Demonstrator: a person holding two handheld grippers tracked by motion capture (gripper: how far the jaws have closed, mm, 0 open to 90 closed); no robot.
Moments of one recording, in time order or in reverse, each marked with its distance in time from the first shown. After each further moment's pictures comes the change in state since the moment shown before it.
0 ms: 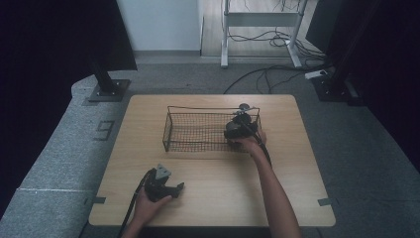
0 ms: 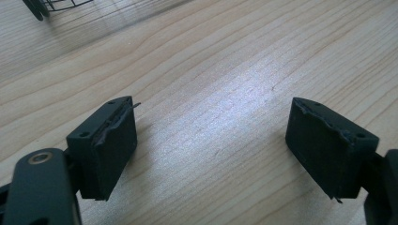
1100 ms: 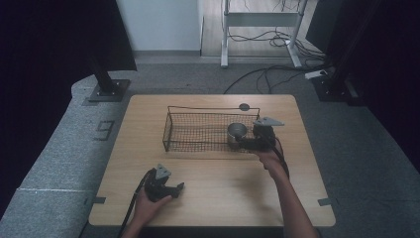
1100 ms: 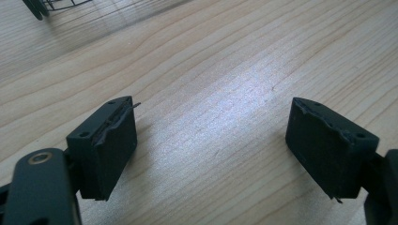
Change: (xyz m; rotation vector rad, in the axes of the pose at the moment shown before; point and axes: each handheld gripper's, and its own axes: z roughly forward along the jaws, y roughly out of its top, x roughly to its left) left arm 0.000 0.000 0.000 0.003 0.001 0.001; right arm -0.006 -0.052 -0.095 -0.320 0.085 -0.002
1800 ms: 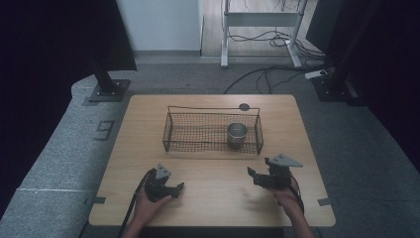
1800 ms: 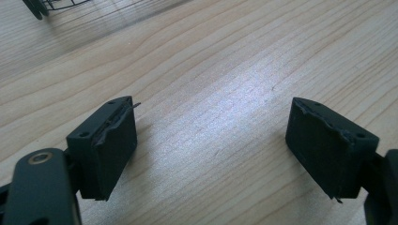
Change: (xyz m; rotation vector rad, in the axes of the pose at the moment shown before) left arm 0.000 0.000 0.000 -0.001 0.000 0.001; right arm 0.002 -0.100 -0.052 -0.008 0.042 0.017
